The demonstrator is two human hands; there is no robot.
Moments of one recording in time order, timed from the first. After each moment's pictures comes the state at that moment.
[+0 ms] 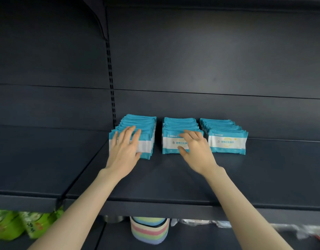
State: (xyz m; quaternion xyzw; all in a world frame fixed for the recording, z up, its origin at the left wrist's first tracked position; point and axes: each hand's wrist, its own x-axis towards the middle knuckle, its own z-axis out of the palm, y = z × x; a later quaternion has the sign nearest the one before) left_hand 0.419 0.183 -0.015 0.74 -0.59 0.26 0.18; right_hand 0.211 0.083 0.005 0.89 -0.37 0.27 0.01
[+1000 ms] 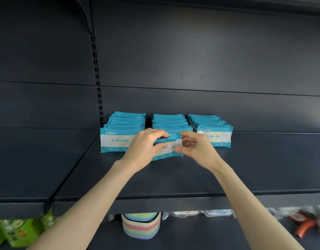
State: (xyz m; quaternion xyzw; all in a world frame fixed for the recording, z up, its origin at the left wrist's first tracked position) left_hand 0.354 0.175 0.020 0.58 -0.70 0.07 0.41; right_hand 0.178 0.099 0.015 0.81 -0.30 0.37 -0.35
